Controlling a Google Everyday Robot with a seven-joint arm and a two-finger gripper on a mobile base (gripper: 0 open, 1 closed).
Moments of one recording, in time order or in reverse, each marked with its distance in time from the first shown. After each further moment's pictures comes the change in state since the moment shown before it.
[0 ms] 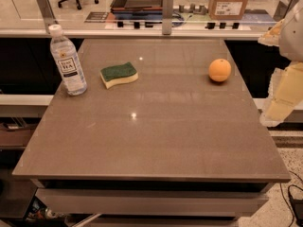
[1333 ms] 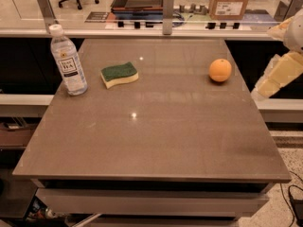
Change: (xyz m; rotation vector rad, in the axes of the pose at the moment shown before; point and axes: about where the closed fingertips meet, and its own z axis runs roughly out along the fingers) arm 0.024 -0.074 0.038 0.075 -0.193 0.165
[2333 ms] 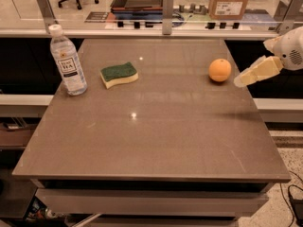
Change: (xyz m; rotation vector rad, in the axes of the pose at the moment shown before) arm 0.023 -0.073 0.076 0.047 -0.274 0.296
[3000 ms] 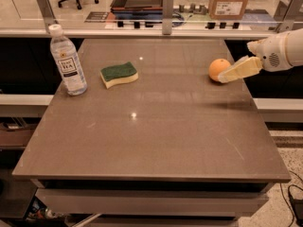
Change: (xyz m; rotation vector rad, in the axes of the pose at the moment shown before) arm -0.018 -0.006 0.048 -0.036 -0.131 0.051
